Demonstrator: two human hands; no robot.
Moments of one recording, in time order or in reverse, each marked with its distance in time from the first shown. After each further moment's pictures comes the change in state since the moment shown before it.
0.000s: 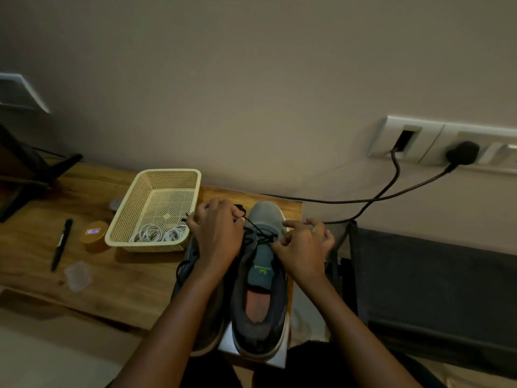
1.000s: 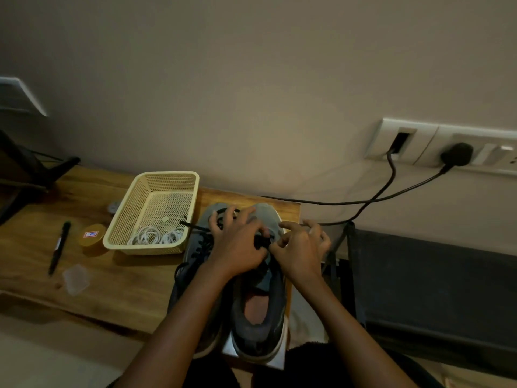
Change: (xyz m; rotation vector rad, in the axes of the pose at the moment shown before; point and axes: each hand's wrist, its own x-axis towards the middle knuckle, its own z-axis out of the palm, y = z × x) left_hand -0.011 0.009 0.006 0.156 -0.382 0.282; right_hand -0.001 0.001 0.002 0.008 0.017 -0.028
